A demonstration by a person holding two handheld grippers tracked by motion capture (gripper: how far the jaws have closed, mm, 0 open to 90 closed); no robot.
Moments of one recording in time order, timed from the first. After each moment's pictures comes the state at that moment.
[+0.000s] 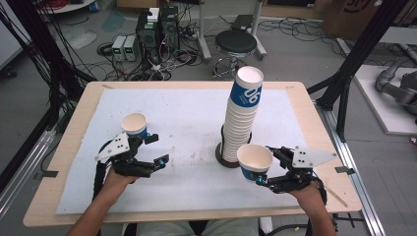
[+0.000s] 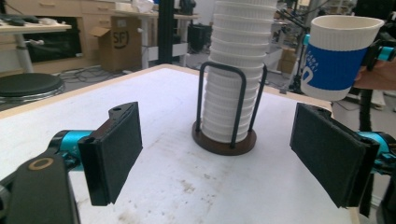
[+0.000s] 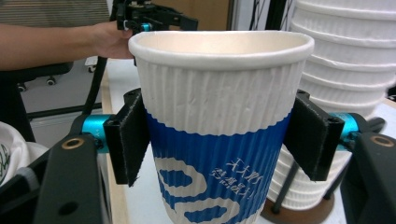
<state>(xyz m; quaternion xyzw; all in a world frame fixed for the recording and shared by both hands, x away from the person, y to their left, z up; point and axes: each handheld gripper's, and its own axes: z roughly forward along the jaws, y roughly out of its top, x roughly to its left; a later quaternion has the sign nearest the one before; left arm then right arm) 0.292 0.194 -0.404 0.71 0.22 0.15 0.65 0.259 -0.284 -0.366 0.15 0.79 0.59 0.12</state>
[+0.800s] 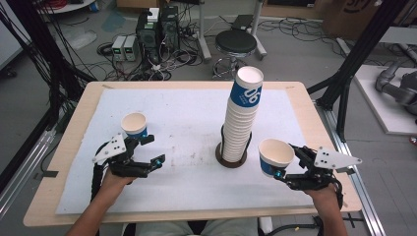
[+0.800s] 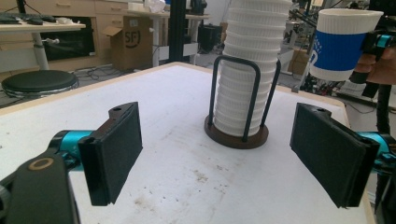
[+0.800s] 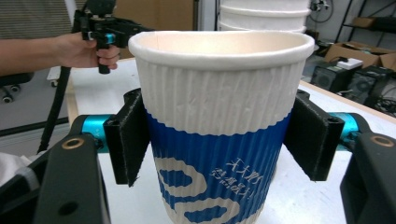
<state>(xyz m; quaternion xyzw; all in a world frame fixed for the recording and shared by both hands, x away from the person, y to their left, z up) 0.293 0.201 -0.409 0.70 0.24 0.15 0.65 0.256 -0.329 -0.370 0.20 0.76 0.60 0.17</state>
